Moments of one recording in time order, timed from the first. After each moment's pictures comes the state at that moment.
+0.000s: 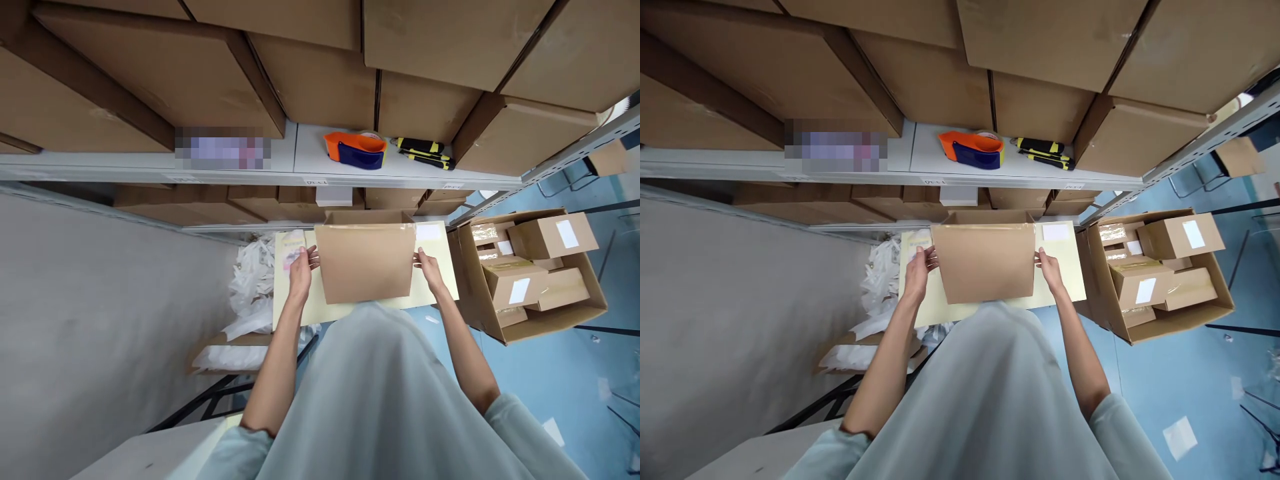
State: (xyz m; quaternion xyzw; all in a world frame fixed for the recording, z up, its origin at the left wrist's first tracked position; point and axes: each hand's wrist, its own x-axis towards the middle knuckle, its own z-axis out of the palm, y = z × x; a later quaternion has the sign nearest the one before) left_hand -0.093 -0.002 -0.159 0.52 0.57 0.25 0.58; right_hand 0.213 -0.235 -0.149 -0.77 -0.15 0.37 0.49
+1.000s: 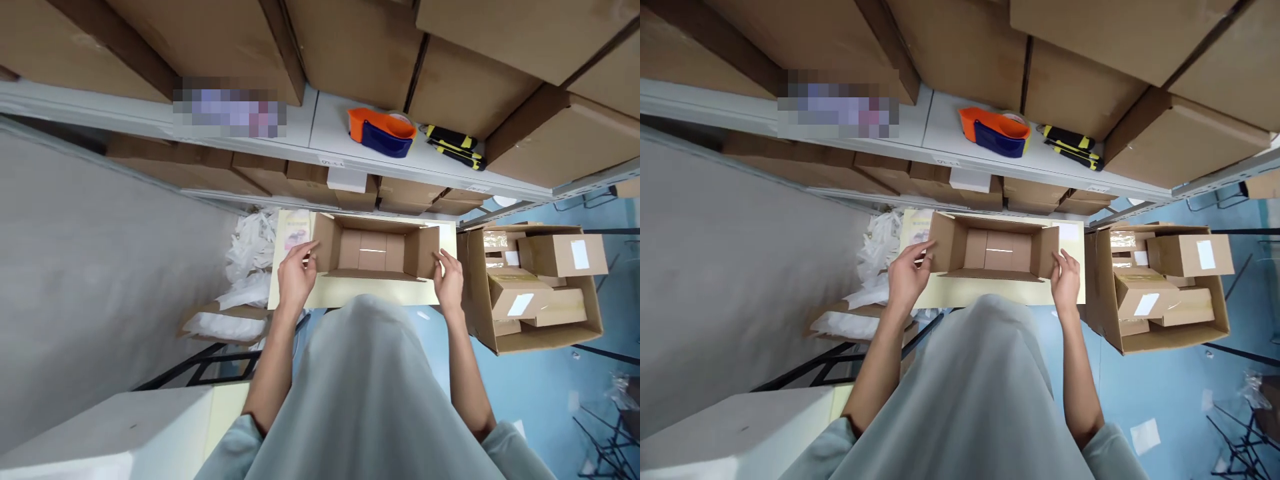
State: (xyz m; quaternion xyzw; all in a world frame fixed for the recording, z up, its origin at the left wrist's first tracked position) left_hand -0.116 -0.031 -0.091 0.72 0.53 0.22 0.39; right_hand 0.205 -0.258 -0.086 -0.87 -0.39 0.11 0.29
